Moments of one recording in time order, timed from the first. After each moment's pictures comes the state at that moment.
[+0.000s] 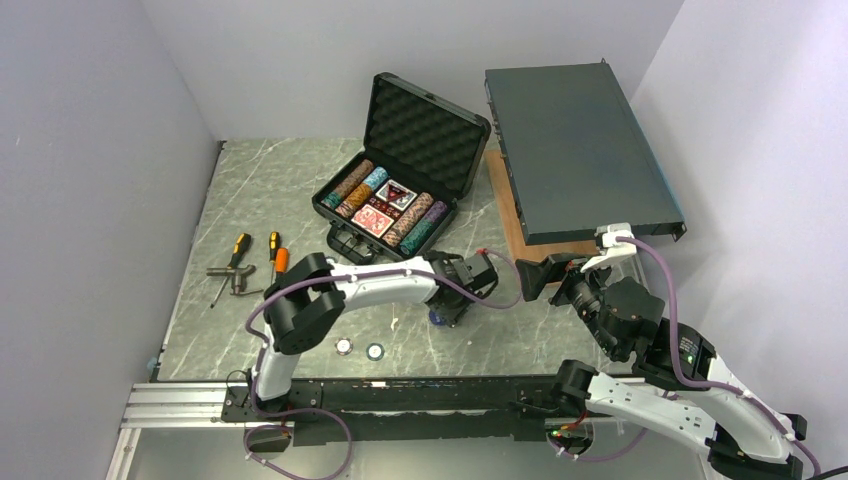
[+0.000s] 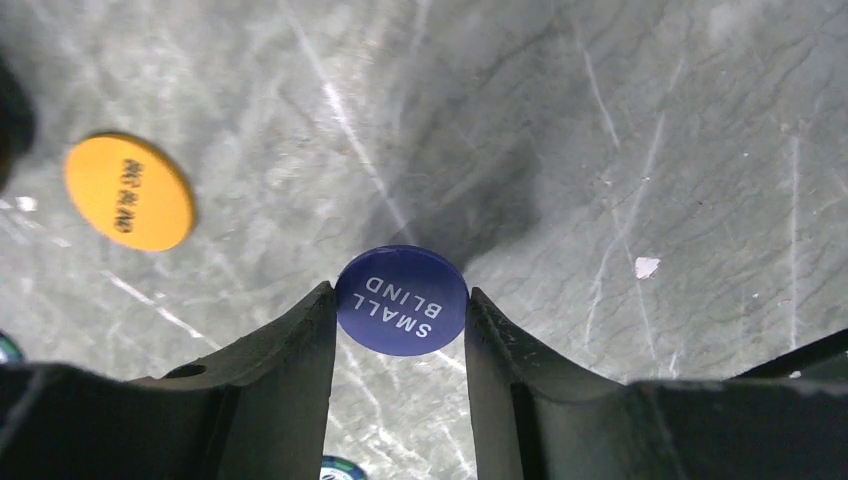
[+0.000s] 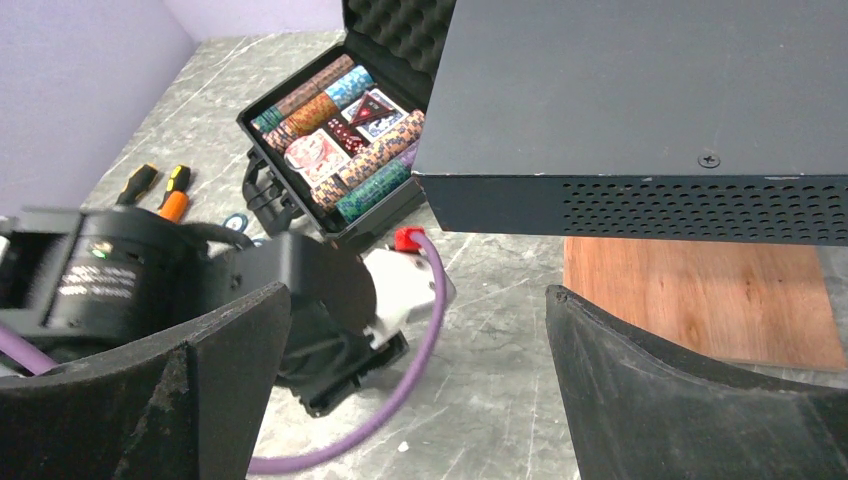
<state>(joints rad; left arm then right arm) -1.15 2.00 1.48 -0.75 -0.20 -0.33 1.04 0.44 0.92 -0.69 0.70 0.40</state>
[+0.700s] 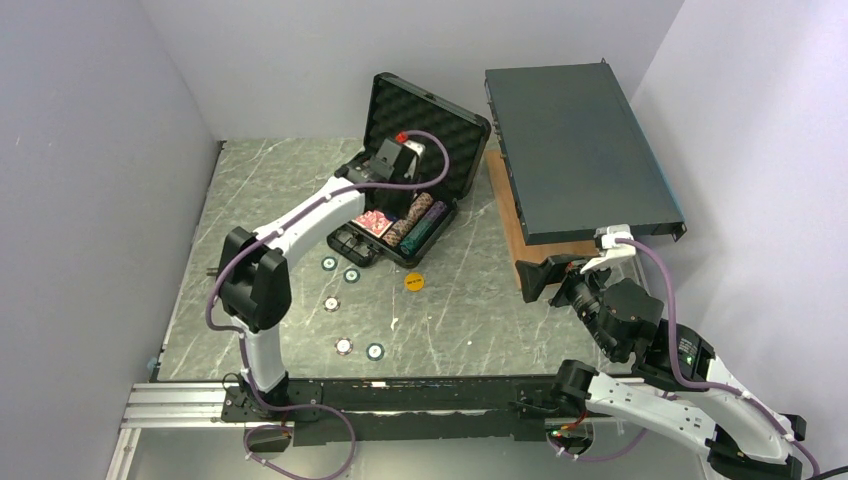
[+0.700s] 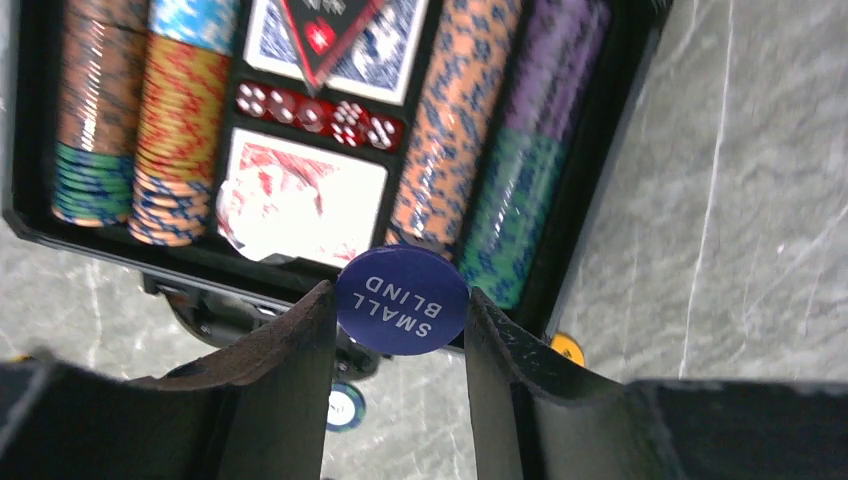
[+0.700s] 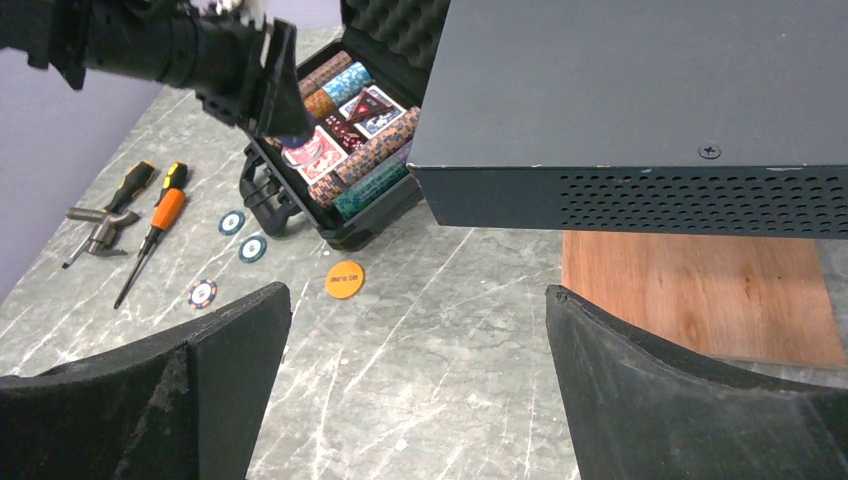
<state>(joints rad) -0.64 1.86 1.64 -0.70 -0.20 -0.19 1.04 0.43 0.90 -0.69 0.70 0.40</state>
